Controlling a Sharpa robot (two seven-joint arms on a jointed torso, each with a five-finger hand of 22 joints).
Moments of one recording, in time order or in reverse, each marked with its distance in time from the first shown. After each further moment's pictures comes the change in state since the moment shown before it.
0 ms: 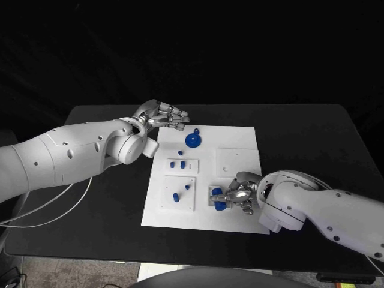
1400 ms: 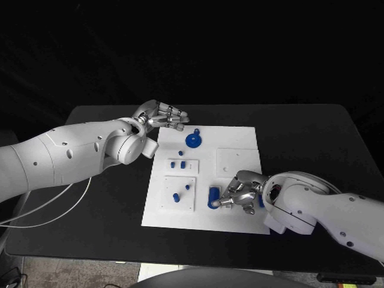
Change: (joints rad) left arm 0.000 -0.006 0.000 0.001 0.000 0.003 -0.004; left_hand 0.000 0.000 0.000 0.005 0.000 0.000 0.000 0.000 0.000 0.000 0.000 0.000 0.000 0.000 0.000 0.000 0.000 0.000 0.000 0.000 0.000 -0.002; right arm -0.001 -0.058 -0.001 0.047 -0.011 0.008 0.148; right_hand 0.164 0.064 -0.342 -0.124 0.242 -0.013 0.005 -0.004 -0.012 -0.004 0.004 0.001 0.004 0.000 0.000 -0.003 0.006 0.000 -0.002 -0.001 -0.001 0.001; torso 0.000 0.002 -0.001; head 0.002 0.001
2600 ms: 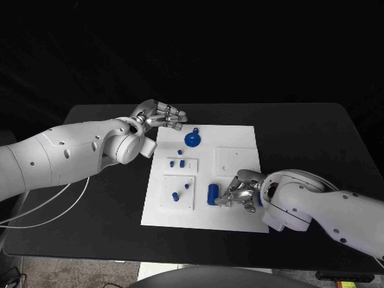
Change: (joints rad) left arm 0.000 -0.005 0.000 0.003 0.000 0.003 -0.004; left_hand 0.000 0.000 0.000 0.006 0.004 0.000 0.000 0.000 0.000 0.000 0.000 0.000 0.000 0.000 0.000 0.000 0.001 0.000 0.004 0.004 0.000 -0.014; right arm 0.000 0.021 0.000 -0.024 -0.031 -0.003 -0.075; right_hand -0.102 0.080 0.320 -0.099 -0.129 0.062 -0.024 0.000 0.010 0.018 -0.018 0.004 -0.001 0.002 -0.002 0.000 -0.004 -0.015 0.000 0.000 0.023 0.000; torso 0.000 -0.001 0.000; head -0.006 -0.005
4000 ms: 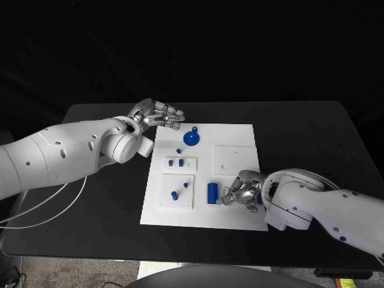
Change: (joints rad) left arm 0.000 -0.007 0.000 0.002 -0.001 0.006 -0.007; left_hand 0.000 0.000 0.003 0.003 0.000 0.000 0.000 0.000 0.000 0.000 0.000 0.000 0.000 0.000 0.000 0.000 0.001 0.000 0.000 0.000 0.000 -0.006; right arm -0.007 -0.012 0.000 -0.005 -0.006 0.024 -0.013; right_hand 0.031 -0.049 -0.196 0.027 0.135 0.002 0.000 0.004 -0.001 0.000 0.000 0.000 0.015 -0.003 -0.002 0.000 -0.007 0.000 0.000 0.000 0.000 0.000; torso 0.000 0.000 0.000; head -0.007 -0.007
